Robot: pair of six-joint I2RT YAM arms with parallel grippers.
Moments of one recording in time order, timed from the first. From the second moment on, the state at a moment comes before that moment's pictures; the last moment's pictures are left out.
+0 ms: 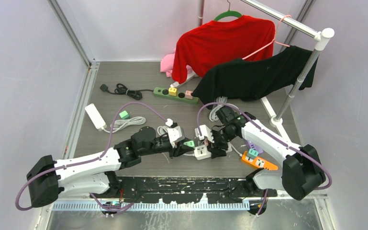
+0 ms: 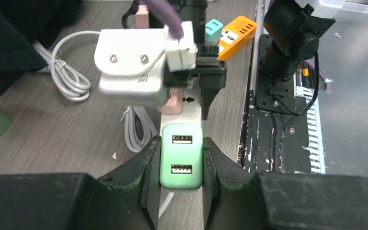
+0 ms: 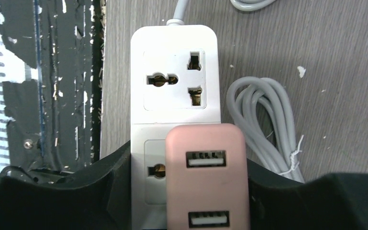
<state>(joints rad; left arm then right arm) -1.06 1.05 0.56 0.34 0.28 0.03 0.54 1.28 0.82 -0.85 -0.63 -1.02</state>
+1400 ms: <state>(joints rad) -0.26 1.00 0.39 -0.11 -0.28 -0.86 0.49 1.25 0.84 -0.97 -0.66 -1.07</state>
